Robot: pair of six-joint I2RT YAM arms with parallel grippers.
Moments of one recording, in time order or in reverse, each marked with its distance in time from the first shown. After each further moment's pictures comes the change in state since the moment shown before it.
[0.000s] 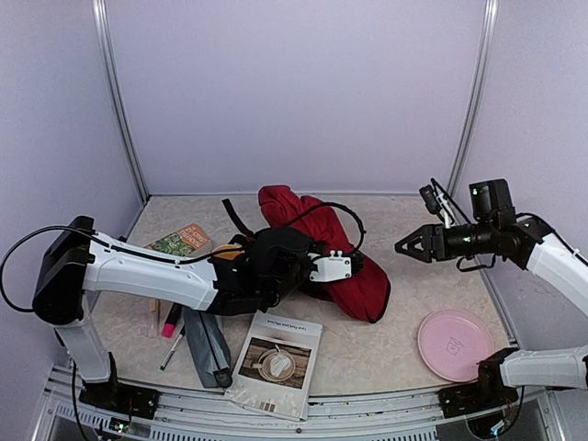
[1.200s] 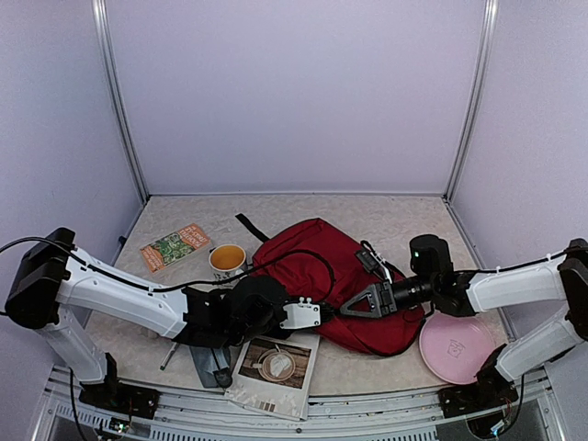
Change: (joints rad) left arm -0.083 -0.172 -0.325 -0.154 0.071 -0.325; right arm 0.375 0.332 -0.442 0.969 -0.305 0.449
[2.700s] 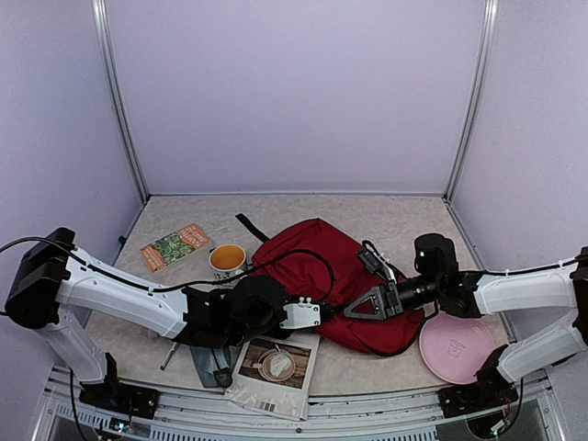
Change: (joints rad) left arm 0.000 0.000 0.000 0.000 -0.007 0.001; right arm 0.016 -0.075 -0.003 -0.038 -0.035 0.032
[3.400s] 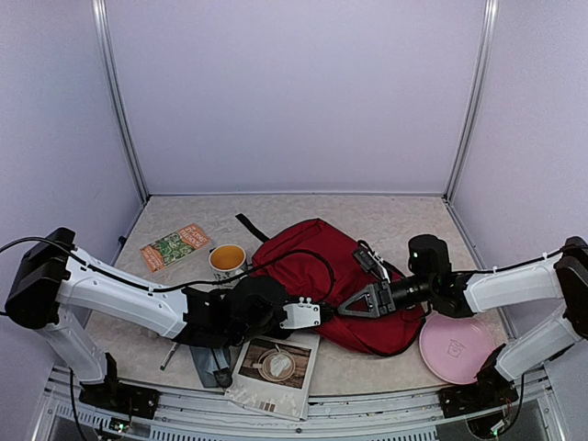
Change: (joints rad) left arm 0.000 0.000 0.000 0.000 0.000 0.000; right arm -0.002 0.105 0.001 0.142 0.004 0.032
